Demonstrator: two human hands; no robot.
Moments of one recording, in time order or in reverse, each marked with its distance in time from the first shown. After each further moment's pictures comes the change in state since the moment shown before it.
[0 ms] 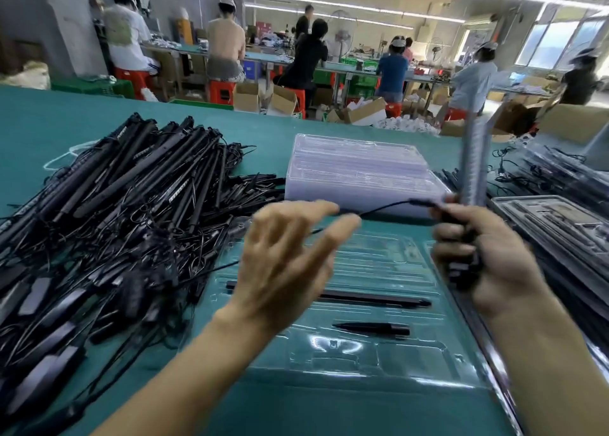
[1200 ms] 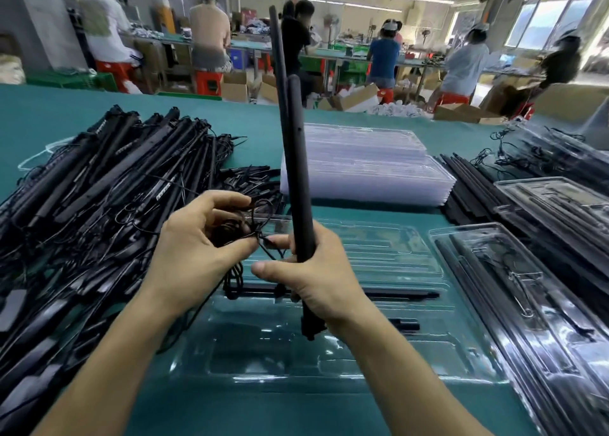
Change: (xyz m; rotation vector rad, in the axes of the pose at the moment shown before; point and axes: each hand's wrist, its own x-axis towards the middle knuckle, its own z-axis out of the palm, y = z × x) left_hand -0.026 -0.077 -0.030 -0.657 -0.244 -0.764; right_hand -0.005 0.125 0.089 -0.650 -0.248 -0.091
